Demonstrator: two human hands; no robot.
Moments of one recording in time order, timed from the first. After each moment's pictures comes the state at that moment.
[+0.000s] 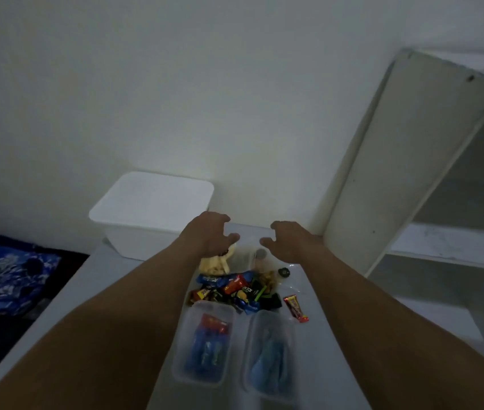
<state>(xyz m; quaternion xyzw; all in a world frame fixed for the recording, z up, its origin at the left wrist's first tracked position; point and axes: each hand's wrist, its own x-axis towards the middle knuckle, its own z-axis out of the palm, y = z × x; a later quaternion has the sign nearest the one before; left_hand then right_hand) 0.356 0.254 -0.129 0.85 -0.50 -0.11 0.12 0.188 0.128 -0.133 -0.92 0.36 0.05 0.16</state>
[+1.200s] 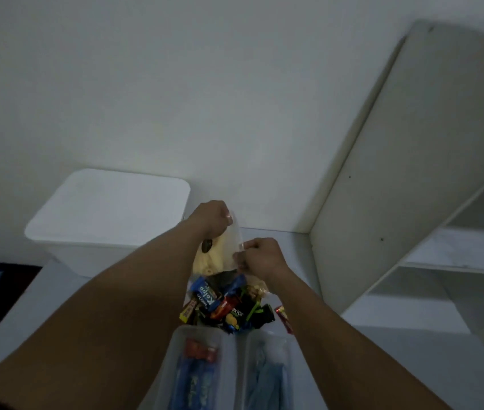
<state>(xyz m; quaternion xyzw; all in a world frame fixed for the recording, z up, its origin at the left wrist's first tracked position) 0.413 0.138 -0.180 0.81 -0.50 -0.23 0.19 0.247 0.139 -0.191 -0.60 0.52 -0.17 0.59</state>
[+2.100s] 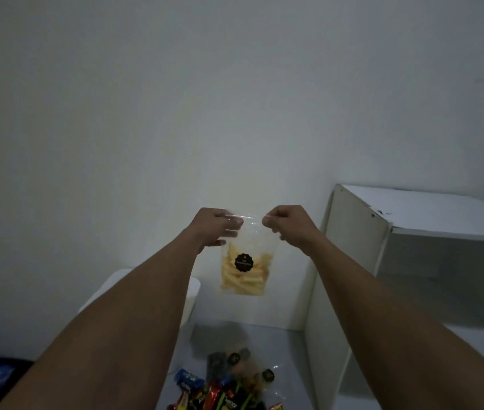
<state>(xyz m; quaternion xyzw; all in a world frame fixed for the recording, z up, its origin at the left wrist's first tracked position) 0.359 0.225 0.083 0.66 -0.41 -0.29 0.57 0.185 0.111 0.098 -0.81 0.32 -0.33 0.38</state>
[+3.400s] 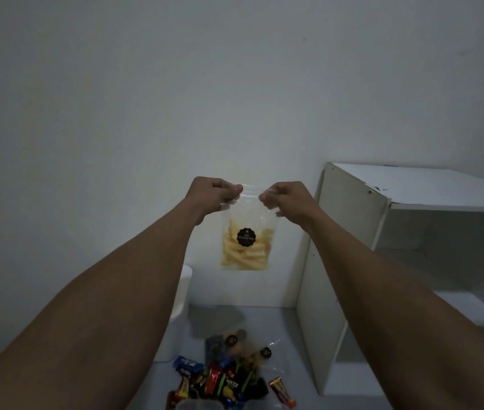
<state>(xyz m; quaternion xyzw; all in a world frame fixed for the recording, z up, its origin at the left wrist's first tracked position) 0.380 0.192 0.095 0.59 -0.44 -0.28 0.62 0.188 0.104 0.102 -0.79 0.32 -0.36 0.39</state>
